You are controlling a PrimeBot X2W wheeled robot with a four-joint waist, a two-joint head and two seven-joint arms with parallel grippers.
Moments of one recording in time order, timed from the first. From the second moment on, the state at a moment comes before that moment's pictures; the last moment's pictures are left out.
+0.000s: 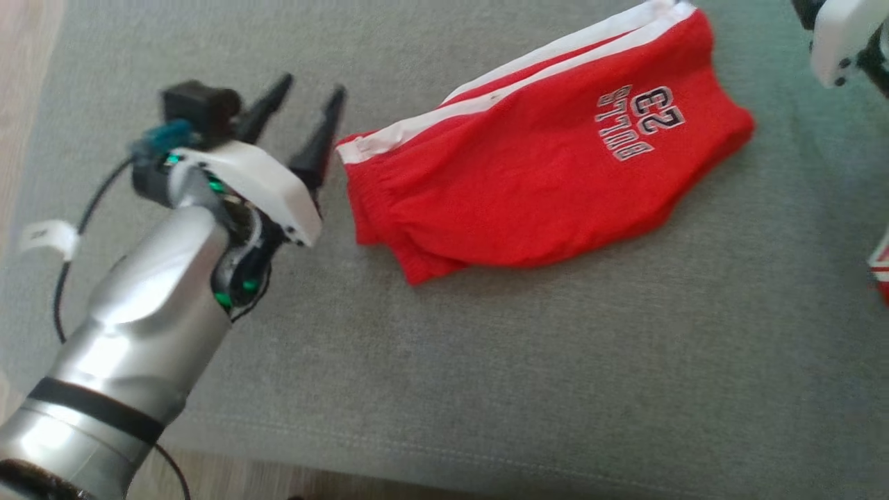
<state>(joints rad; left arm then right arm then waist) -0.82 0.33 -0.83 0.58 -0.81 0.01 -0.19 -1.29 -0.59 1.13 0.88 0.77 0.13 0.02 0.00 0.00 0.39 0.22</state>
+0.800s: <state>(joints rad) -0.40 0.30 -0.49 0.27 -0.64 0.19 -0.25 -0.78 -0.42 0.47 0.68 0.37 0.13 -0.25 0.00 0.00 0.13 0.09</state>
